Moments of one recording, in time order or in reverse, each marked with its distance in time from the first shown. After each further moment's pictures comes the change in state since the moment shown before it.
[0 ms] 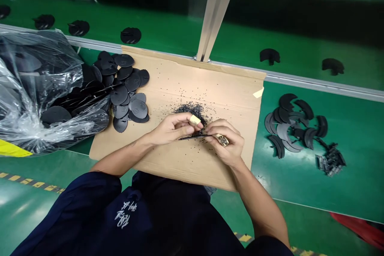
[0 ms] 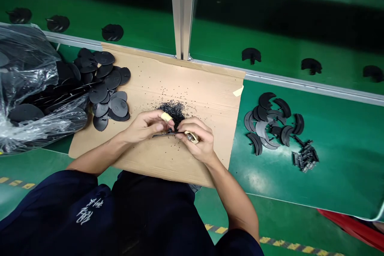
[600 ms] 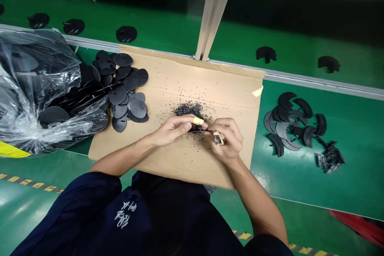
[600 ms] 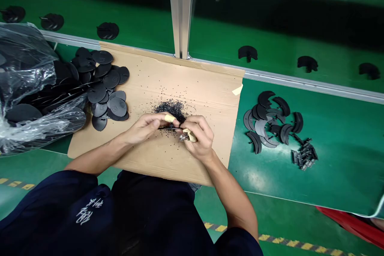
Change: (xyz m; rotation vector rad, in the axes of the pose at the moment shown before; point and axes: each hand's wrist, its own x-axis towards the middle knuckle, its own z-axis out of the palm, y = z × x) left_hand 0.002 0.000 0.005 -0.012 -0.012 0.018; right_hand -0.005 0.004 0.002 -0.290 0.112 -0.085
